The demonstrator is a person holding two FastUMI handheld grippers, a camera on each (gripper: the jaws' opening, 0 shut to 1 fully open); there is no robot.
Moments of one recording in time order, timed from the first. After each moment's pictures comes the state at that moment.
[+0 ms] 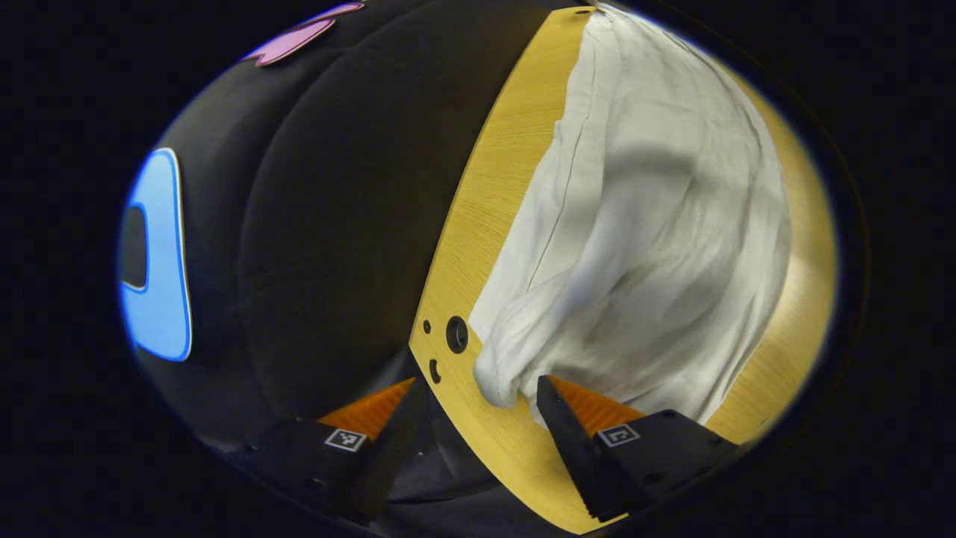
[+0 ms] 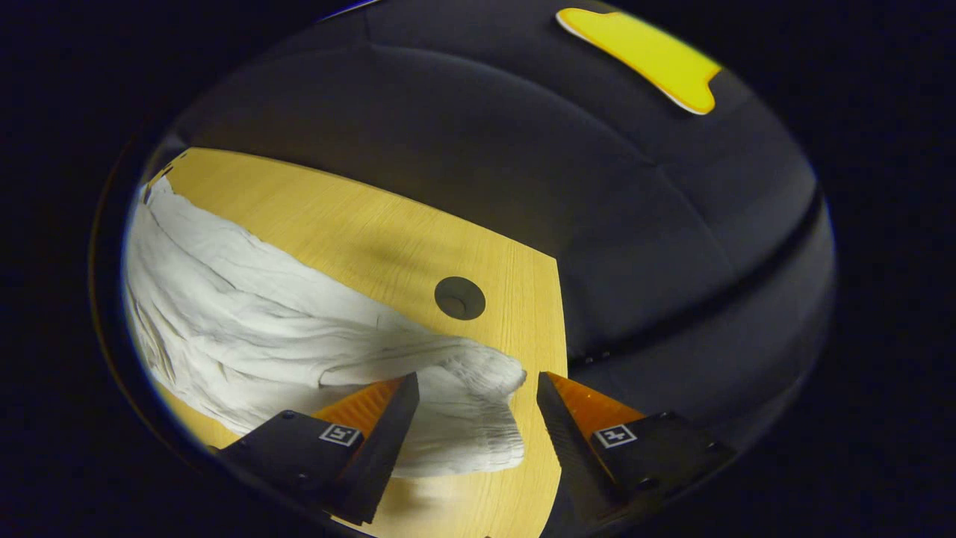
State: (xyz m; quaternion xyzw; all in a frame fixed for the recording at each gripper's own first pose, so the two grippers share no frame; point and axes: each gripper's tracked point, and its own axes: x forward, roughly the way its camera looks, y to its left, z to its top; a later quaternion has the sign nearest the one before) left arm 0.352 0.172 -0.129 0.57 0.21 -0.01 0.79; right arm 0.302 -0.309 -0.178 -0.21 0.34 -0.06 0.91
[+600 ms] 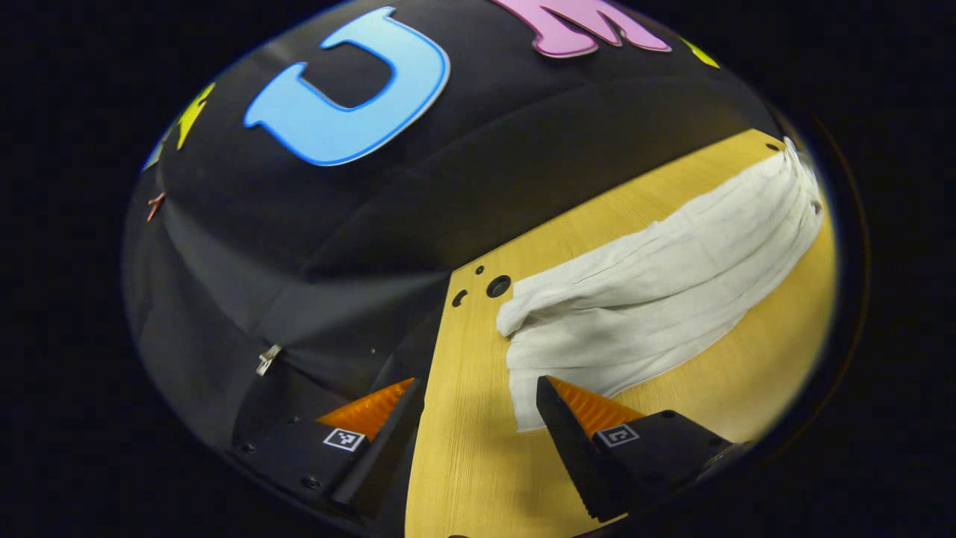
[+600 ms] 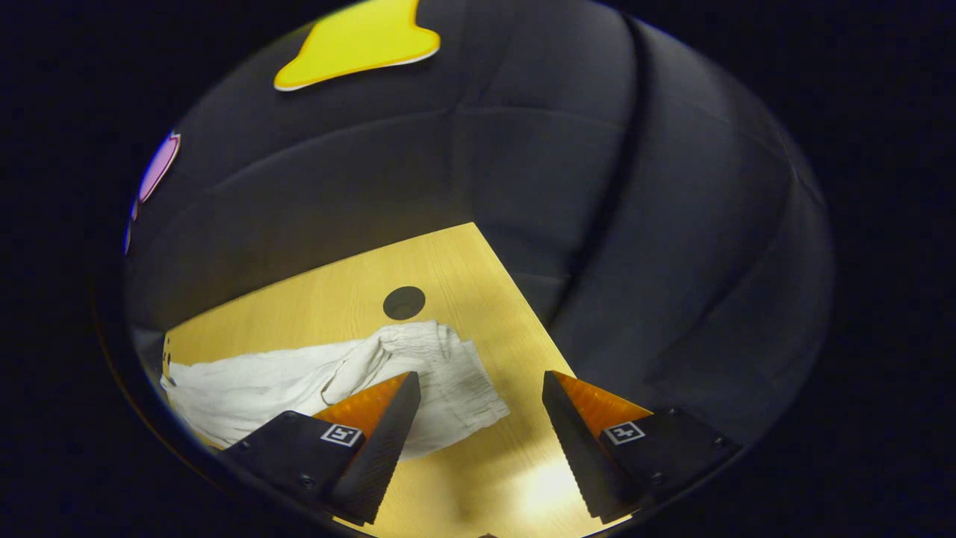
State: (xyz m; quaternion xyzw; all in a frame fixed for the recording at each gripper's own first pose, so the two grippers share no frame) left arm 0.188 0.168 -0.096 0.25 0.17 0.14 0.94; right arm 0.257 -0.348 -0.171 0.11 0.31 -0.18 0.93
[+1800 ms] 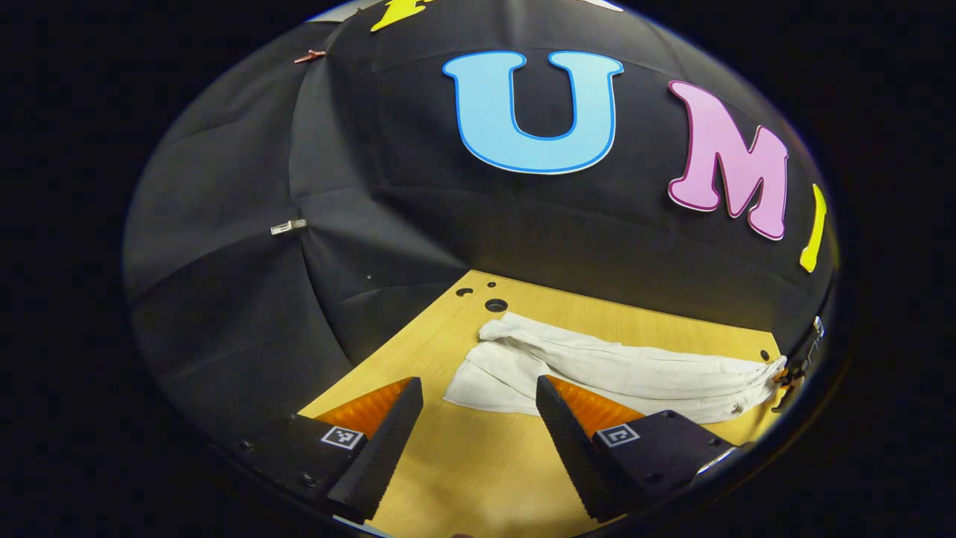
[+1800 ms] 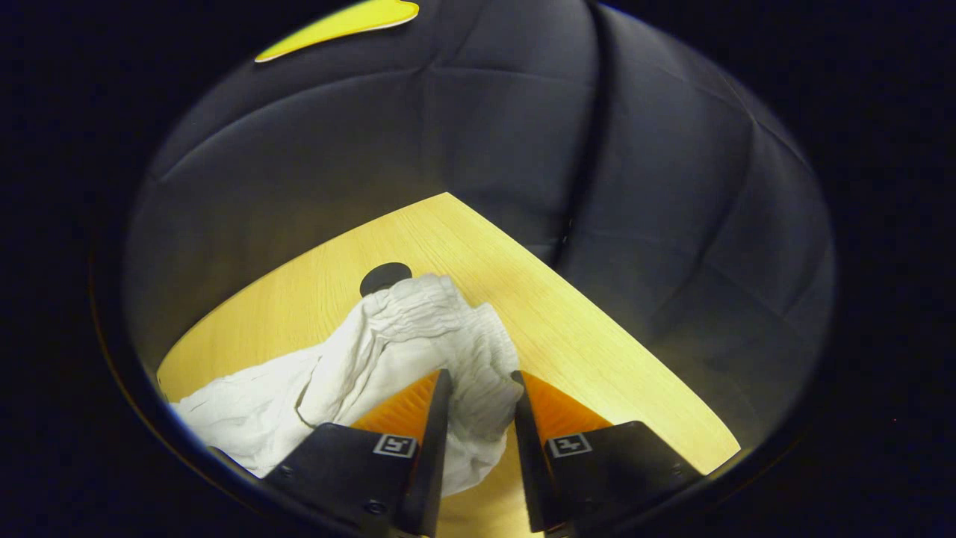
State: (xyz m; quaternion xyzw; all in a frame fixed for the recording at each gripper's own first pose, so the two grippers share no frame) left arm 0.112 0.122 -0.052 -0.08 0.12 0.16 0.98; right arm 0.270 -0.323 -0.221 0.13 0.31 -0.26 0.90
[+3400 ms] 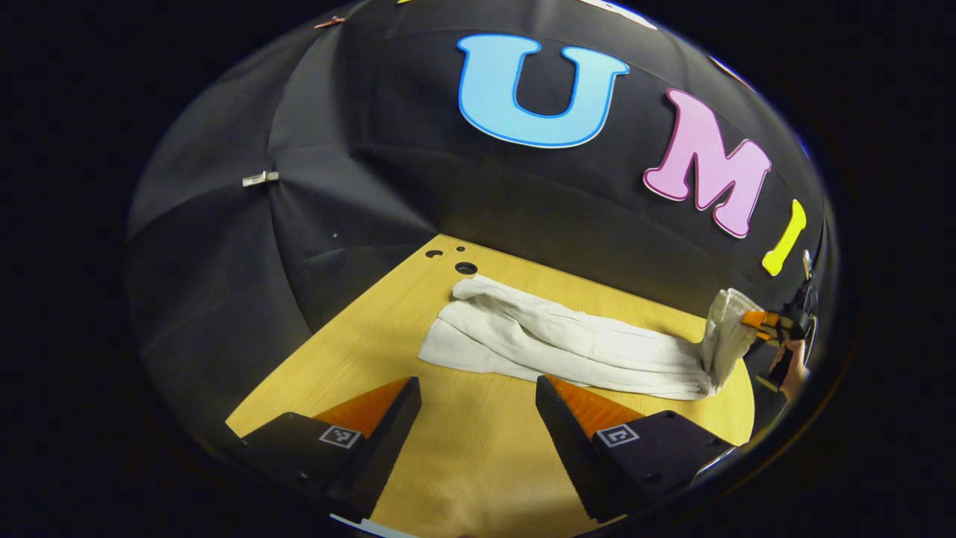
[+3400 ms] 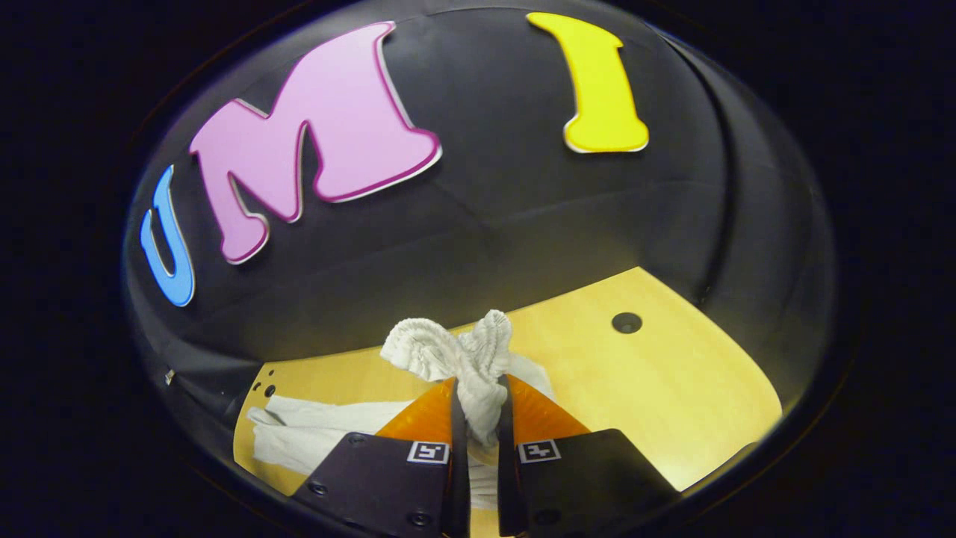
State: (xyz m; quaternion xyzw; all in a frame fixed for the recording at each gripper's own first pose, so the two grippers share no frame) left arm 0.090 0.130 -0.103 -0.15 0.16 0.05 0.97; right arm 0.273 -0.293 -0.106 0.13 0.19 -0.03 0.97
